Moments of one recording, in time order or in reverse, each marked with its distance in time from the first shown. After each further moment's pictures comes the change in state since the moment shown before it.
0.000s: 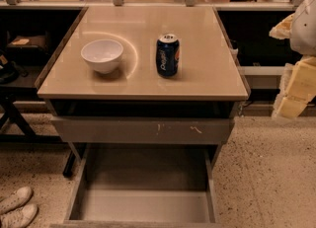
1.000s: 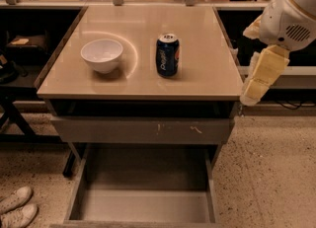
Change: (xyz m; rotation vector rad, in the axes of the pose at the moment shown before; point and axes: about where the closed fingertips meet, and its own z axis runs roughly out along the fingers) arm -0.031 -0.035 0.037 -0.076 -0.115 0.045
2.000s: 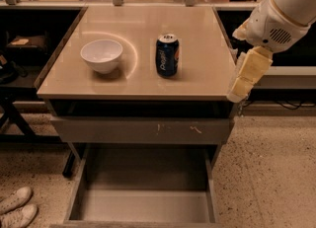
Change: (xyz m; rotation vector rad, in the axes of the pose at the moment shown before) arm -0.019 -0.013 0.024 -0.011 -0.051 -0.011
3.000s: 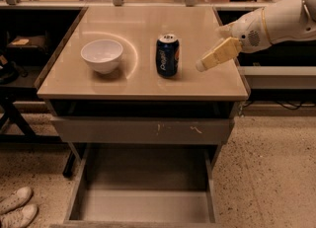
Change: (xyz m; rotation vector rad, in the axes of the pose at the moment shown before) arm -0.044 -0.089 0.056 -0.031 -0.575 0.259
